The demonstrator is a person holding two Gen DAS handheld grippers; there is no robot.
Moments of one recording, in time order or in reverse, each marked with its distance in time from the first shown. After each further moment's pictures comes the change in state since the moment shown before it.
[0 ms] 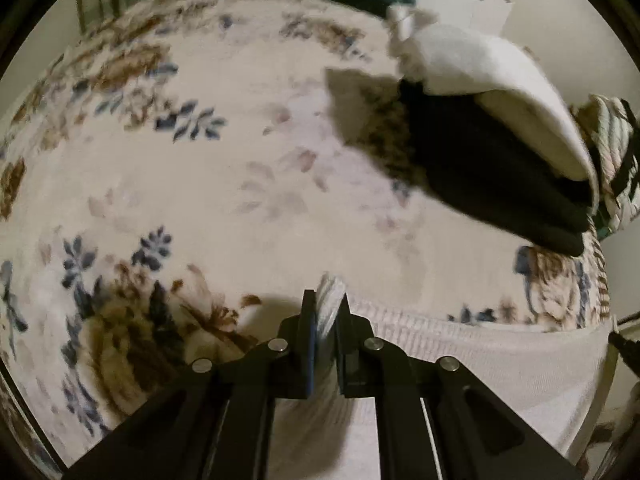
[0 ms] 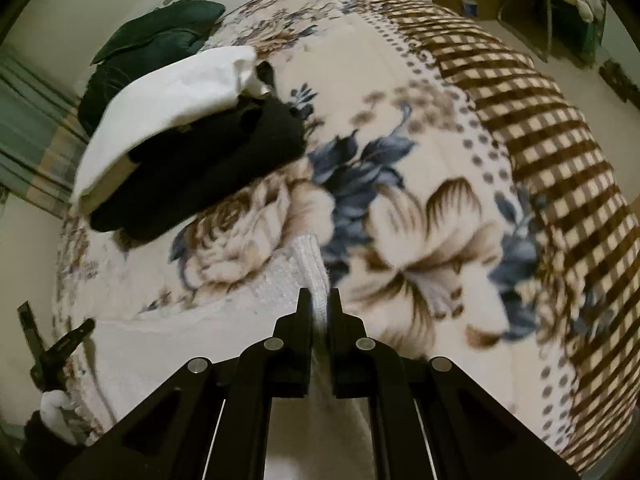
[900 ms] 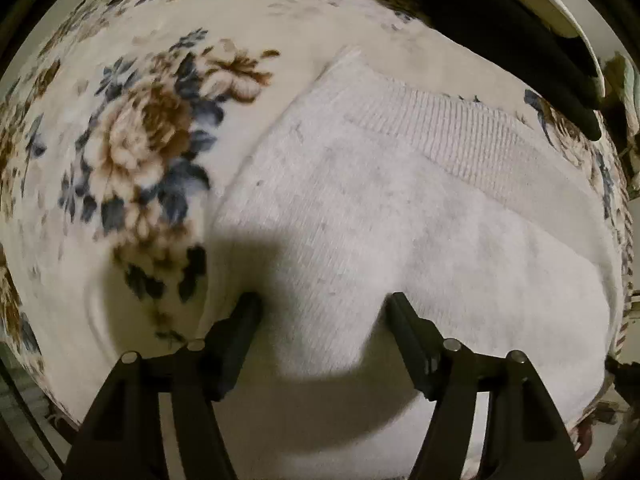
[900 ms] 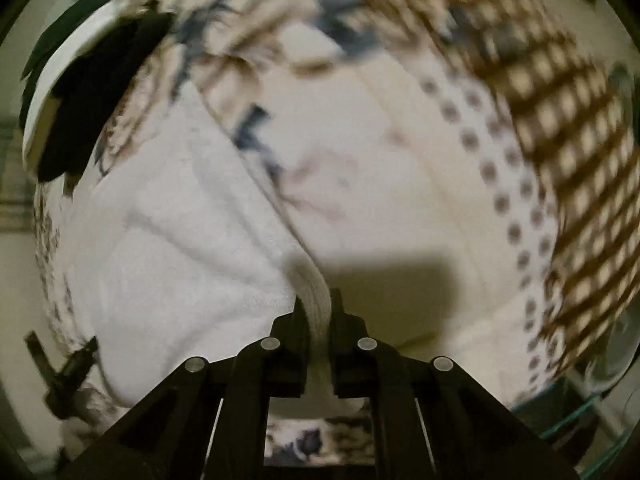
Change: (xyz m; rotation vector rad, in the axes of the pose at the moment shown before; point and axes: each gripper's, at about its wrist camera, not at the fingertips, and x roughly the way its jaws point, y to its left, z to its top) left arm -0.022 -0.011 -0.145 0.010 0.212 0.115; right arm -0.021 -0.105 -0.159 0.274 0.288 -0.051
